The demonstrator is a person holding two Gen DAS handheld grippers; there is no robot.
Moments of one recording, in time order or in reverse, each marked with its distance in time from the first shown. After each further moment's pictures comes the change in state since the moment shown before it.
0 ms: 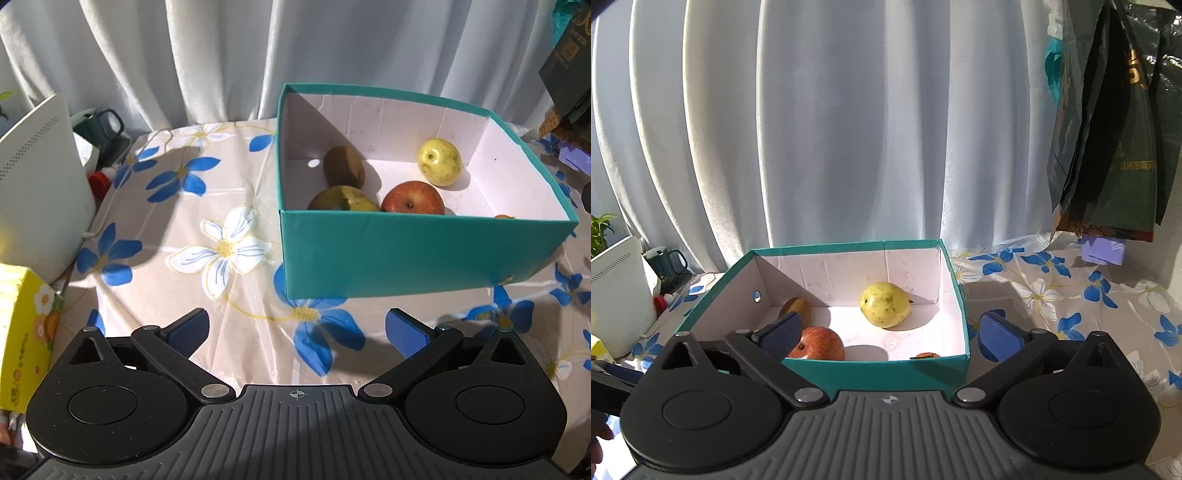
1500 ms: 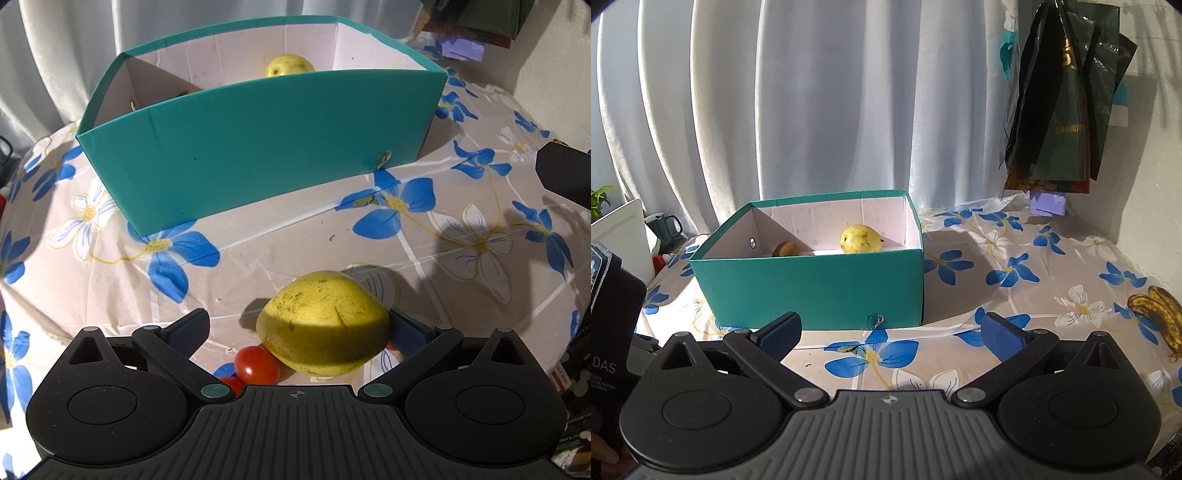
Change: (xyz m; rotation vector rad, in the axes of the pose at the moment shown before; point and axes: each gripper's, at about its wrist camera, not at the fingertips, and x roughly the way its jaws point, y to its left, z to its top) left arm 0.011 -0.073 -0.065 0.277 0.082 -0.207; right arm -0.082 0.004 -0.060 0.007 0.066 -0.100
